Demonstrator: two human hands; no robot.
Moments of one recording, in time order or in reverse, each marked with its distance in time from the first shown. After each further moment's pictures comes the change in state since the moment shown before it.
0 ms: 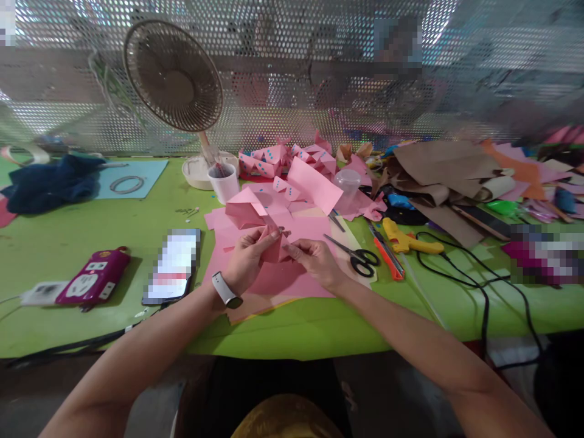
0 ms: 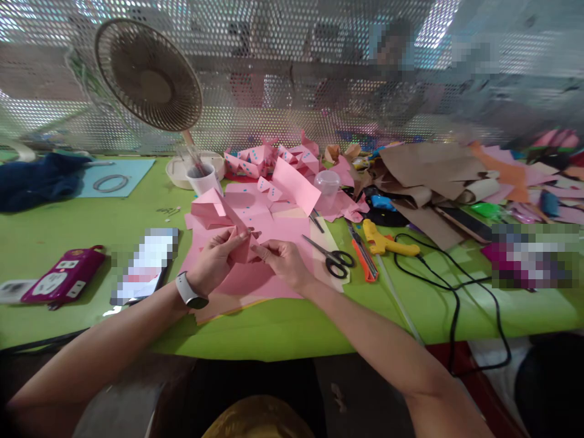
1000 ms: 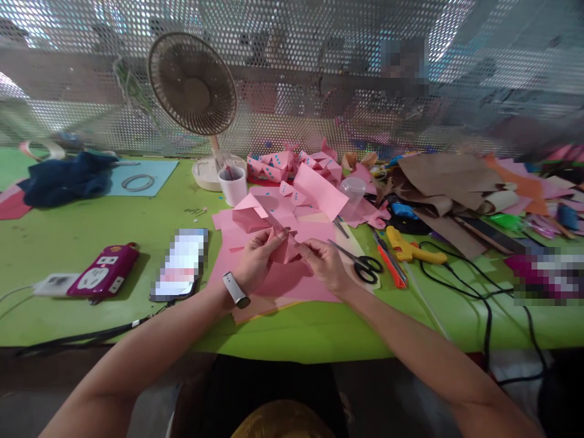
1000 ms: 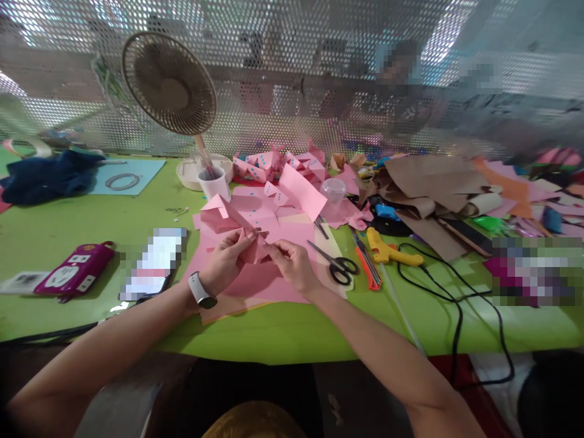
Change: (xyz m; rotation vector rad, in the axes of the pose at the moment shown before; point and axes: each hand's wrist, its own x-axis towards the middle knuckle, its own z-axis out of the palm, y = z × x) left_hand 0.003 -0.007 0.004 -0.114 0.050 0.039; right_hand -0.002 -0.004 -0.003 -0.188 0.074 -0.105
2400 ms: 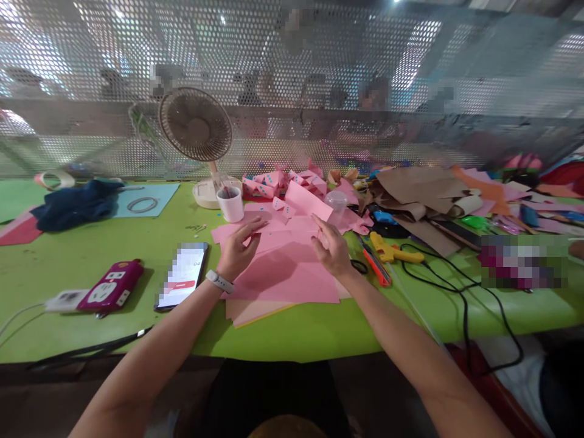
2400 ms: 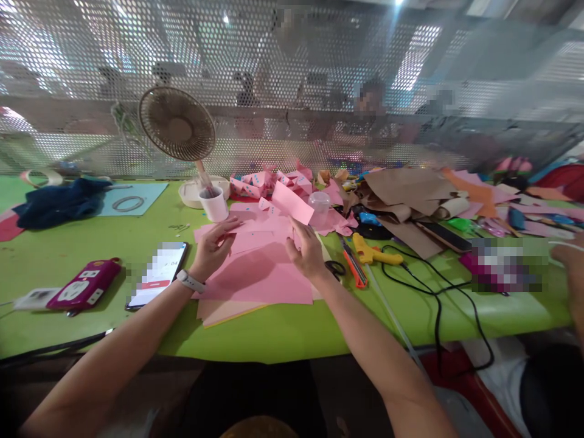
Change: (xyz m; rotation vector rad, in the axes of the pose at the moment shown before) left_hand 0.025 0.033 -0.042 1.024 -0.131 0.763; right_hand 0.022 0.019 -0.051 -0.633 0.324 -0.547
